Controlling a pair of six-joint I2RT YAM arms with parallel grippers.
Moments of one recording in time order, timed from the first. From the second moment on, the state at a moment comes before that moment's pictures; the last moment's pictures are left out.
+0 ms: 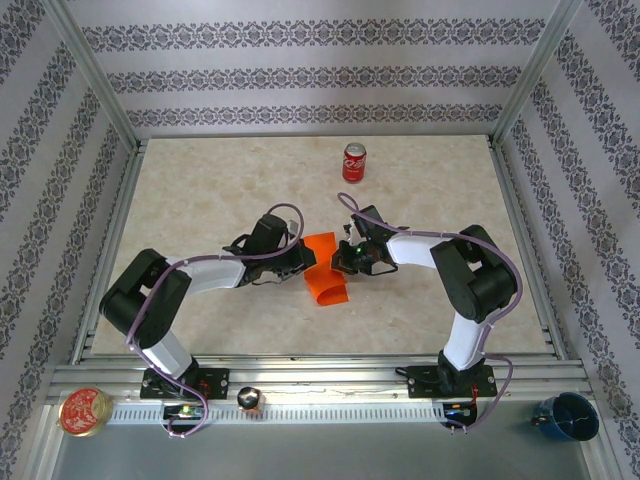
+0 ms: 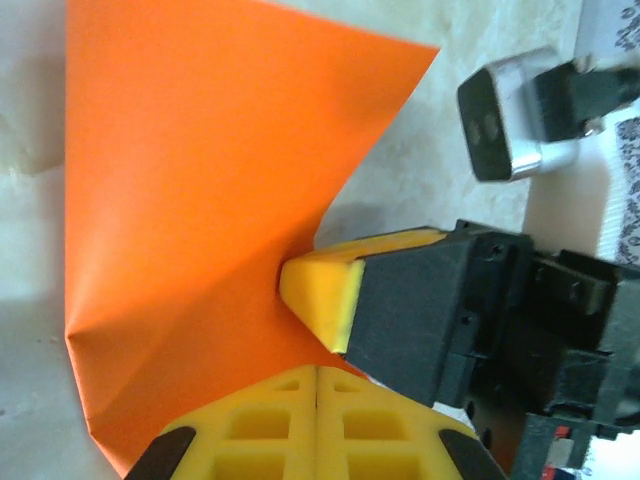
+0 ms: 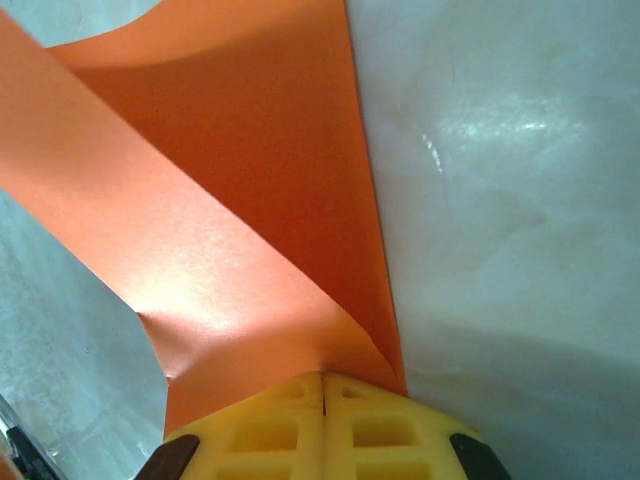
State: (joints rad) left arm -0.58 1.65 0.77 0.14 0.44 -1.01; right arm 0.50 1.82 0.90 -0.18 -0.50 0.71
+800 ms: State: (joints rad) left arm -0.61 1.66 0.65 0.18 0.44 -0.98; right arm 0.50 1.81 0.89 -0.16 -0.49 0.72
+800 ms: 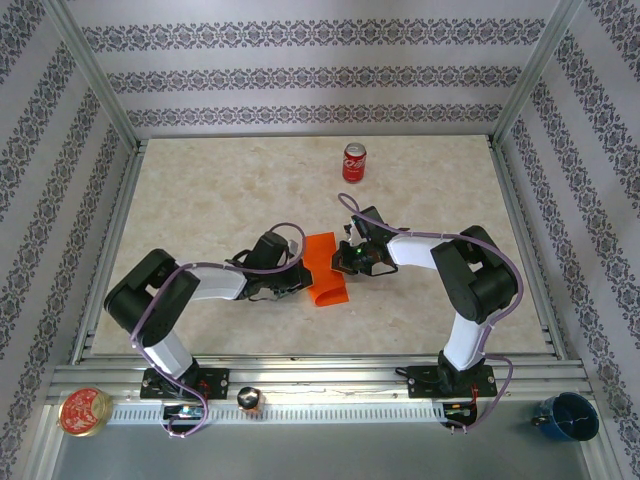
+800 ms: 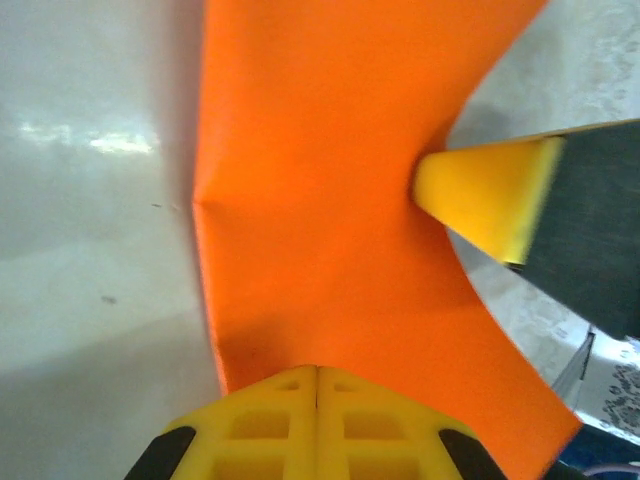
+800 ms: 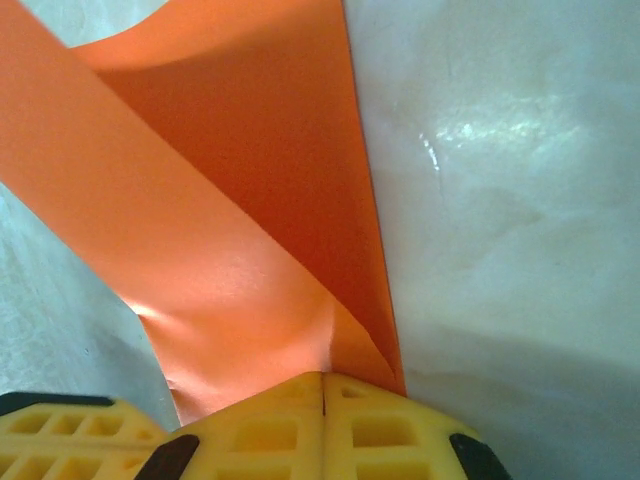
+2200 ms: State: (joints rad) left arm -0.72 1.71 0.64 0.24 0.42 -1.07; right arm 0.51 1.80 0.88 -0.15 -0.47 0.73
